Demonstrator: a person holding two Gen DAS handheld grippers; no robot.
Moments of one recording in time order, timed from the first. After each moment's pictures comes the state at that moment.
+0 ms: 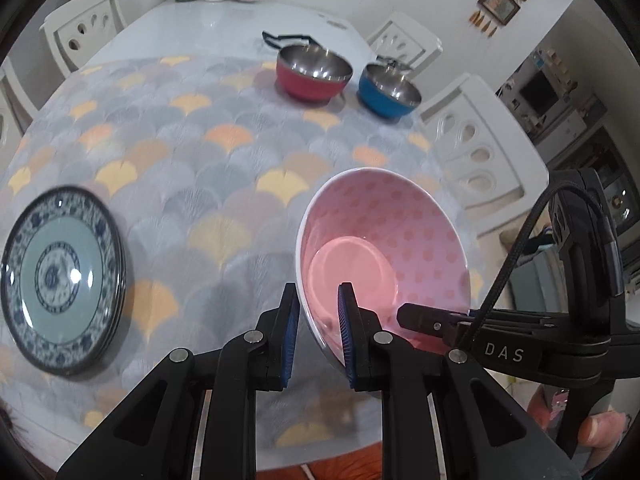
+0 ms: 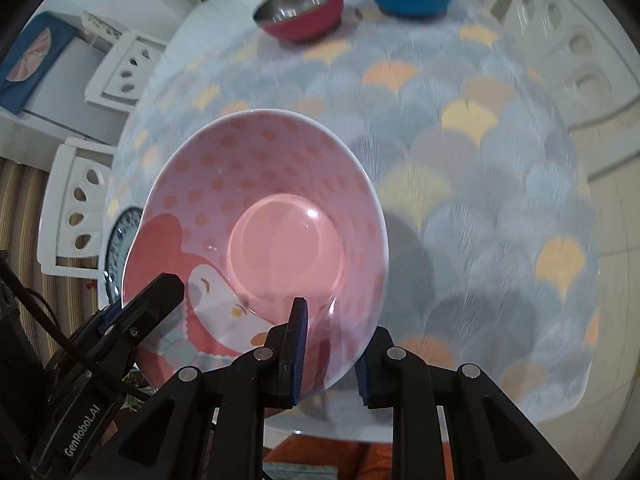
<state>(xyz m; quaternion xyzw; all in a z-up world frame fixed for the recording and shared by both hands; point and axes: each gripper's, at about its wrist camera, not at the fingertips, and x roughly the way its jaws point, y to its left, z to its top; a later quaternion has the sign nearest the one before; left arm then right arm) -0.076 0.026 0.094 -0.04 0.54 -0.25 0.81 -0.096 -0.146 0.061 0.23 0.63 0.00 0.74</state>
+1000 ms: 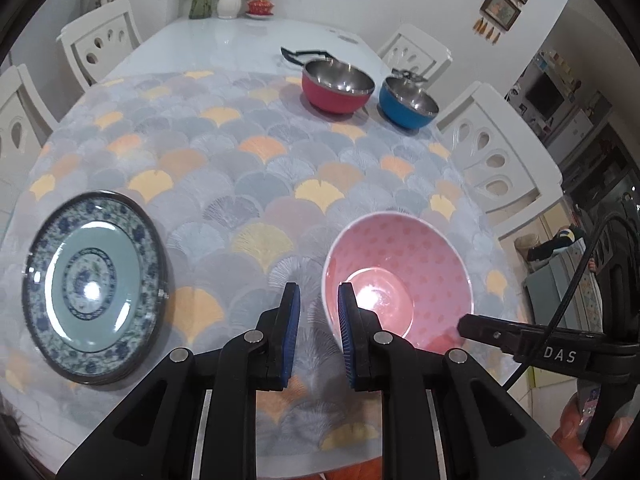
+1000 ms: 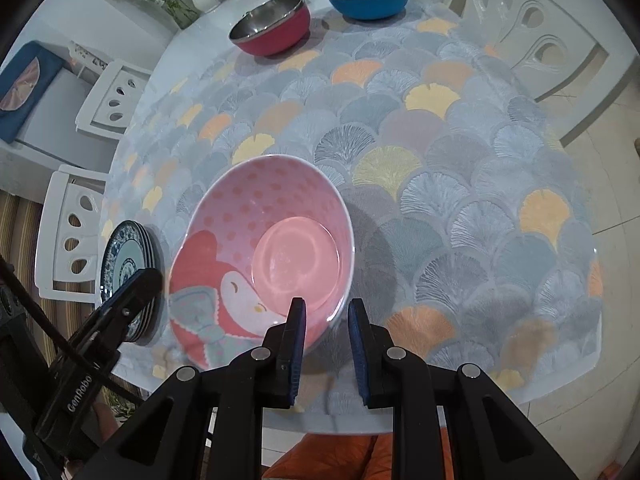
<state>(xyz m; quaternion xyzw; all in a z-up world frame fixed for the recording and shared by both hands) -0.080 0.059 0.102 -0.03 0.50 -0.23 0.84 -0.135 -0.151 0.078 0.26 0.59 -0.04 0.77</state>
